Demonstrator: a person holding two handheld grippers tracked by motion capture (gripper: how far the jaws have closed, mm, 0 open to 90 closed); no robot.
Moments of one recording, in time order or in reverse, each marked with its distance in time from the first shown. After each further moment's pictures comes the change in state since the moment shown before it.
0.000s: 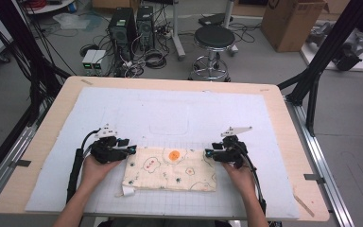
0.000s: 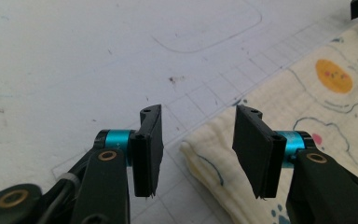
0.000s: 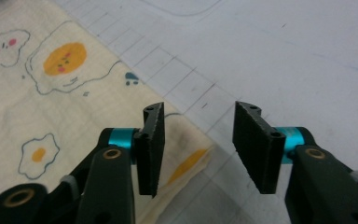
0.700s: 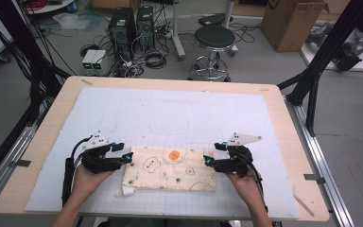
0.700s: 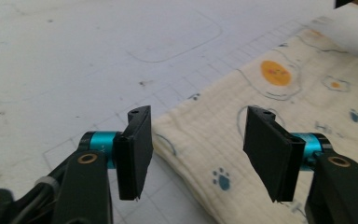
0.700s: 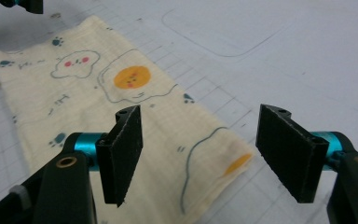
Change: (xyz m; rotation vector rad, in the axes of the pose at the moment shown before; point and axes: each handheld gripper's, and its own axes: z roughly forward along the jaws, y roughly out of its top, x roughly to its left) left arm -0.016 -0.007 -0.033 -0.105 -0.030 0.027; right arm 0.027 -0.004 -0.034 -0.151 0.027 -0.100
